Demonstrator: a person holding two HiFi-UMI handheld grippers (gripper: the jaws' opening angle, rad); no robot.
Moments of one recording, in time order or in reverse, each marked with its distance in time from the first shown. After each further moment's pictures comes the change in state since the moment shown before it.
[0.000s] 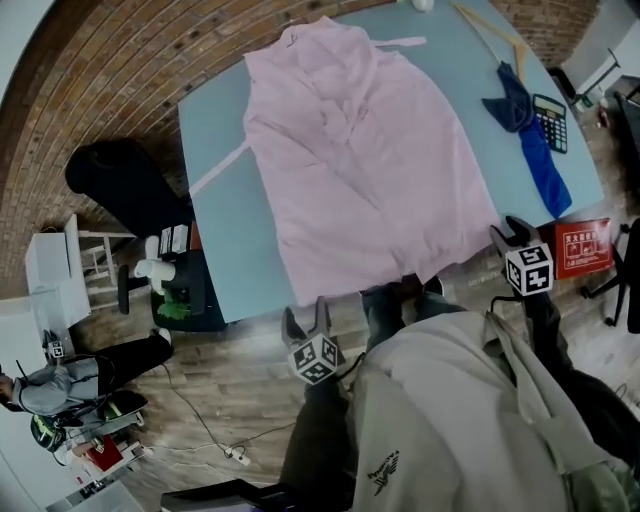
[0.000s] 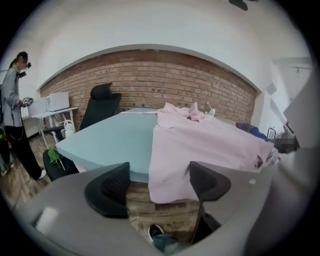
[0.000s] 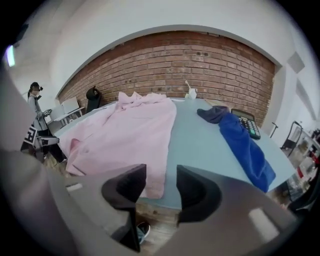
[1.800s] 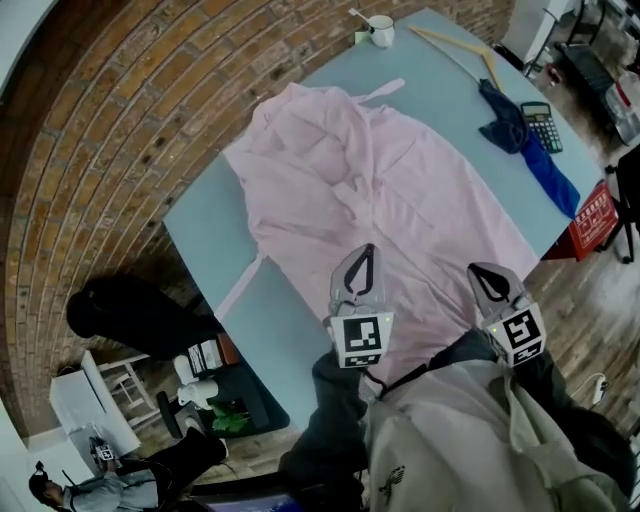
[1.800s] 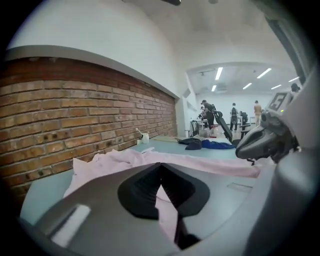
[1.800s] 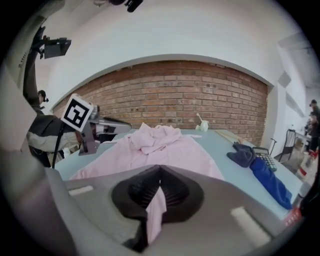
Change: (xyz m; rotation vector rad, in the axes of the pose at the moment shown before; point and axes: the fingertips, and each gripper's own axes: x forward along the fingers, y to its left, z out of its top) left arm 0.150 -0.228 0.269 0.621 -0.250 -0.806; right arm 0.006 0.167 0.177 0.029 -0.296 -0.092
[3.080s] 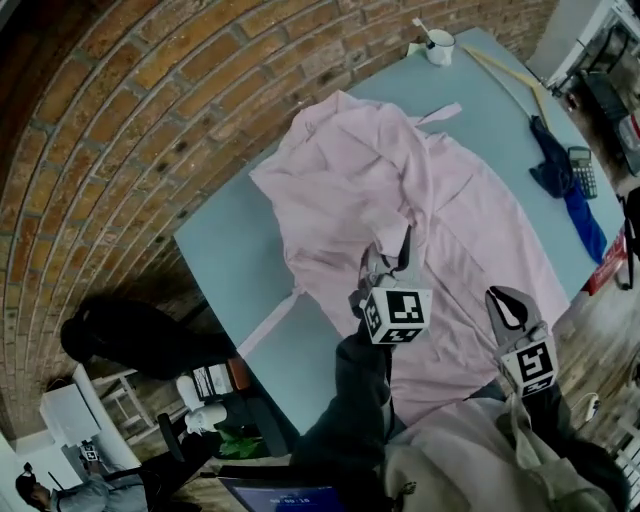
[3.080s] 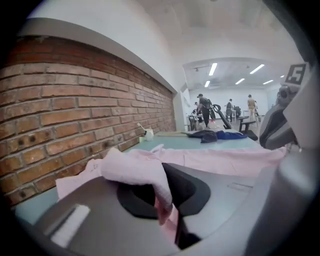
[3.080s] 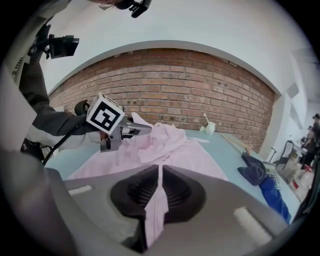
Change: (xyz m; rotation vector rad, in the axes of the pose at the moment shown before) left arm 0.111 0.085 -0.016 0.083 0.050 -0.091; right arm 0.086 0.026 0.054 -0.046 0.085 -0.064
